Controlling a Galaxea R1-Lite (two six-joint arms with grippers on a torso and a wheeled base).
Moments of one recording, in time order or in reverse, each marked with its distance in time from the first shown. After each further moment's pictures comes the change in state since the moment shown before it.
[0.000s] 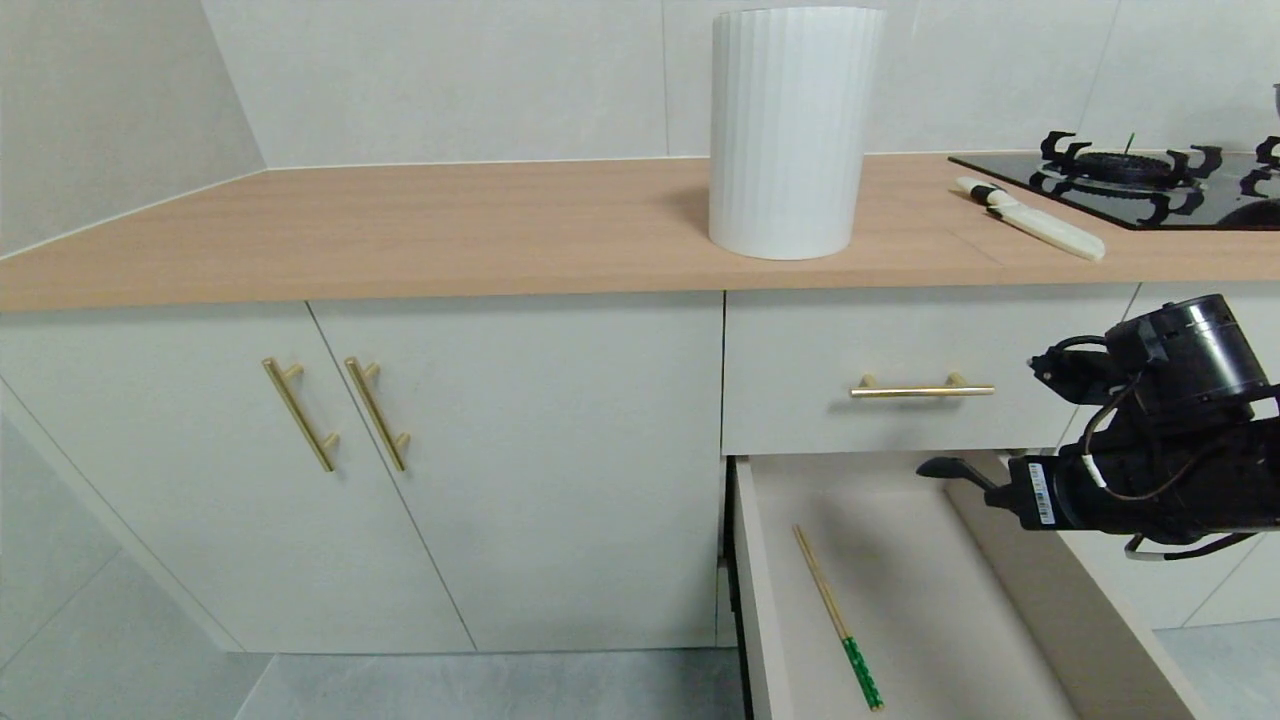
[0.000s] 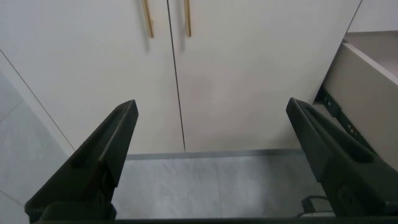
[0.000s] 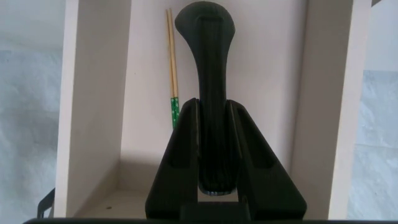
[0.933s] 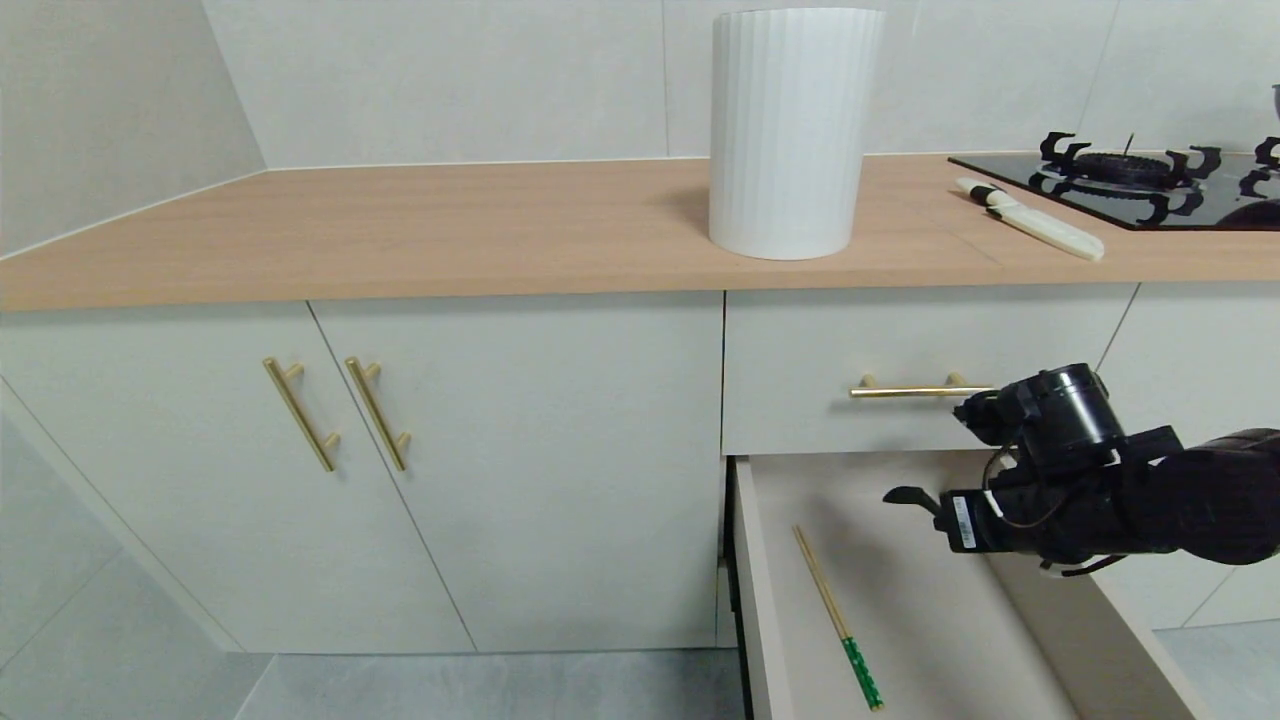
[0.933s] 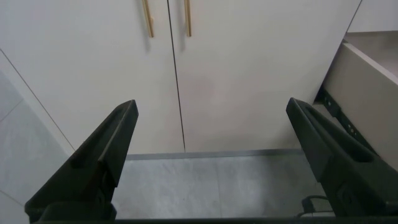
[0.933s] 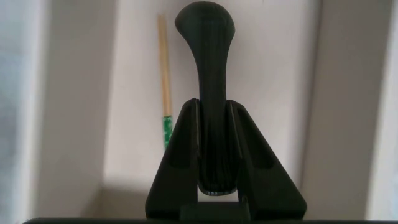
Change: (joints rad) left arm 0.000 0.000 0.000 0.000 0.000 0.000; right arm 0.013 0.253 0.063 -0.264 -0.039 -0.018
